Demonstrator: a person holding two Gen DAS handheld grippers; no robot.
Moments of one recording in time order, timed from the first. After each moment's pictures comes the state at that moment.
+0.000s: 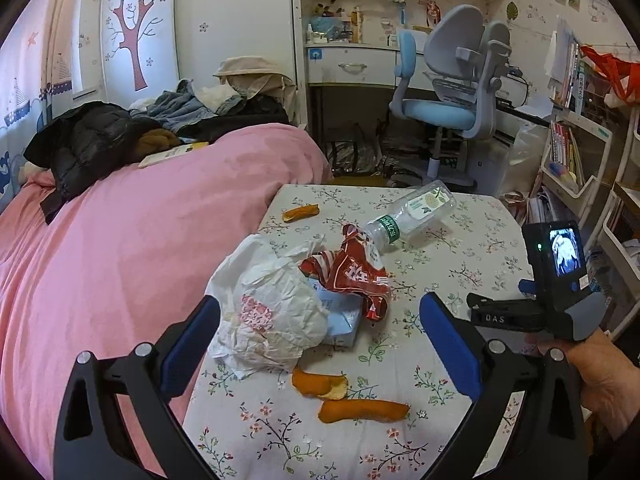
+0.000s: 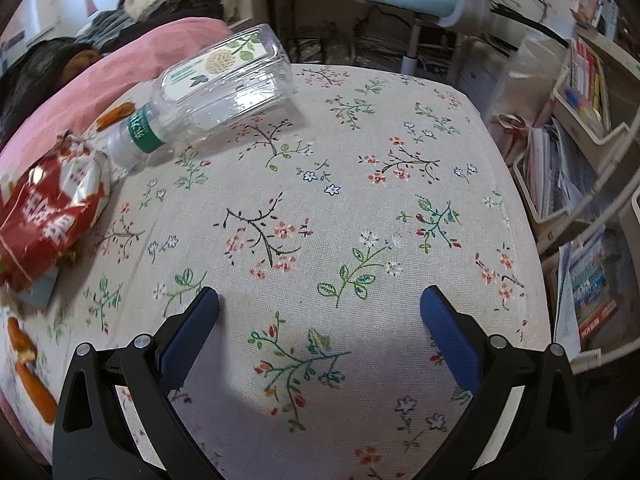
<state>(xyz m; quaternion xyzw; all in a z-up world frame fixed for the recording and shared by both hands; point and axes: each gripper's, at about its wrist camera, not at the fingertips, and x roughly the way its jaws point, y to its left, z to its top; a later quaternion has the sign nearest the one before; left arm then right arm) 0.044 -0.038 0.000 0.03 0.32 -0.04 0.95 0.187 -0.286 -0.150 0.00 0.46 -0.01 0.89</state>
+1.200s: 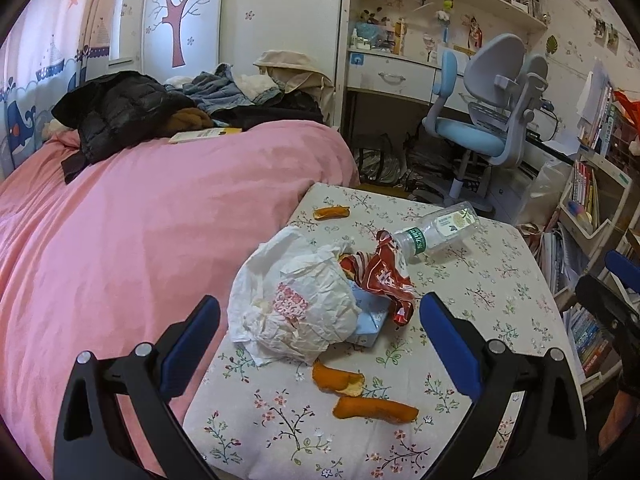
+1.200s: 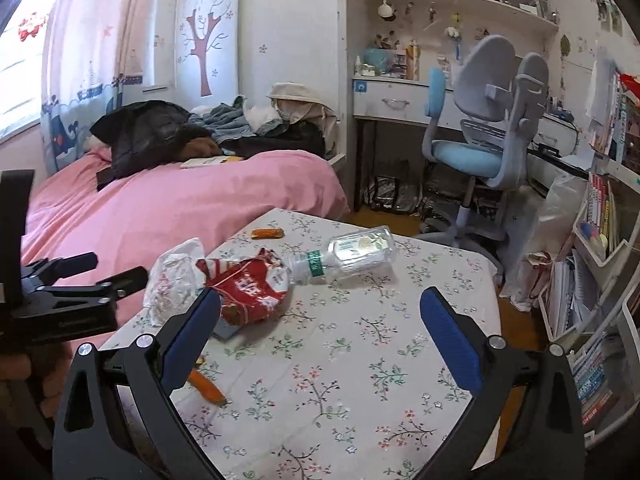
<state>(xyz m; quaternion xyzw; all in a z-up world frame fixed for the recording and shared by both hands) 0.041 -0.011 0.002 -0.03 0.31 0.01 0.95 0.042 -0.230 0.003 -0.05 0.23 0.13 0.96</state>
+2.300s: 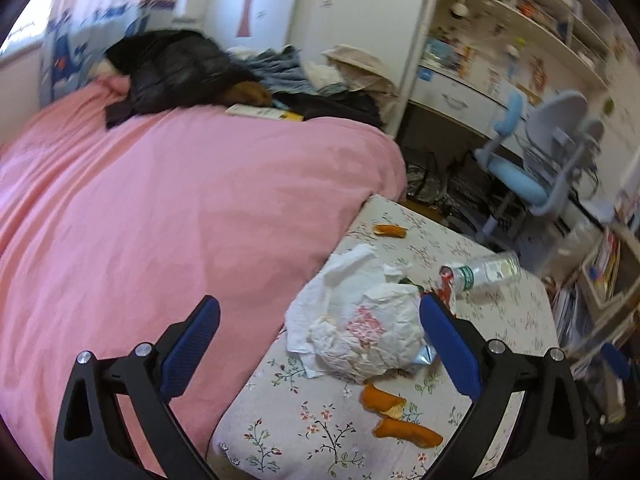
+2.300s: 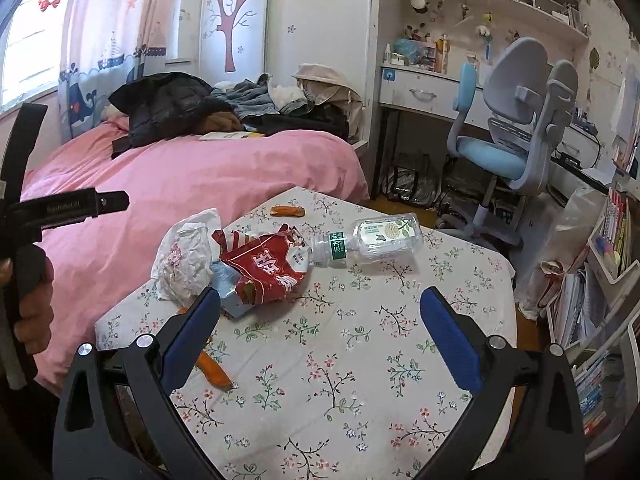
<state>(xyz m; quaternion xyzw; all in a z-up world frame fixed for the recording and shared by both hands) 0.048 0.060 0.006 -0.14 0.32 0.08 0.93 0.050 -0.212 -0.016 -0.08 0.26 0.16 0.95</state>
